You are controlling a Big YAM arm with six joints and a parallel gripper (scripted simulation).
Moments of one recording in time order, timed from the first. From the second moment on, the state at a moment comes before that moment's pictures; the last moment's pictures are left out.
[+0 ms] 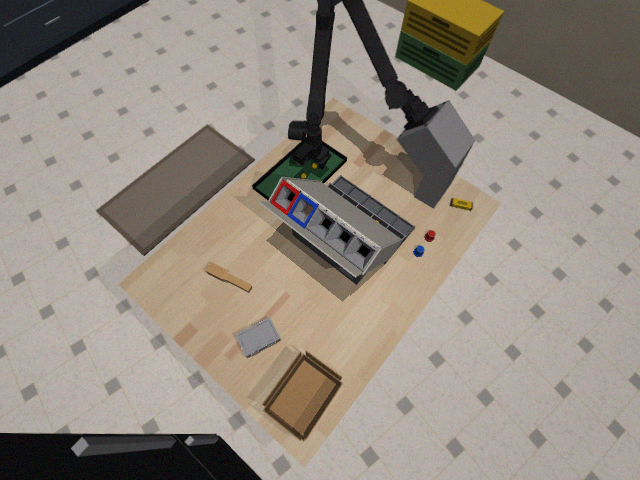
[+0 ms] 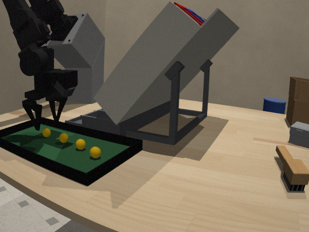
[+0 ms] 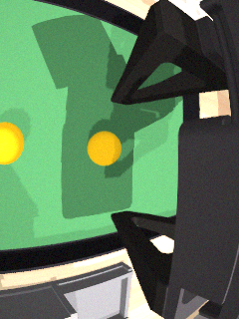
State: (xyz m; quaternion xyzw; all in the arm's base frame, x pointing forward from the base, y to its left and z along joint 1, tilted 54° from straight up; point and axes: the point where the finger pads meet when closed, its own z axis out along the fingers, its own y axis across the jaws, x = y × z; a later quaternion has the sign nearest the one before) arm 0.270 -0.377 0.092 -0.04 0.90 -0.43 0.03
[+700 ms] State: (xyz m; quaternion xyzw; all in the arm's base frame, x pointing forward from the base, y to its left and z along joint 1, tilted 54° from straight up) arm 0.276 -0.385 0.094 -0.03 0.89 -0.45 0.05
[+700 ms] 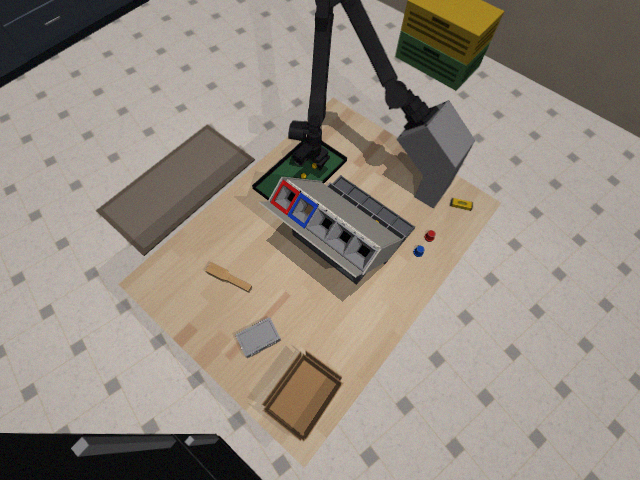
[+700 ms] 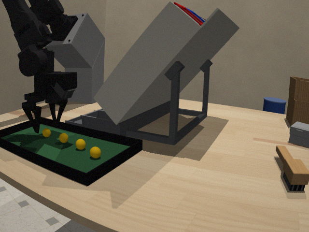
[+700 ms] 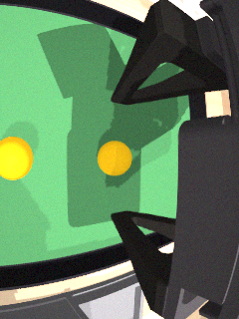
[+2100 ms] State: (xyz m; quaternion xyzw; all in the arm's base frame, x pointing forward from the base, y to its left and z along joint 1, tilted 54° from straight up) arm 0.274 -0.397 0.082 -0.03 0.89 -0.45 0.05
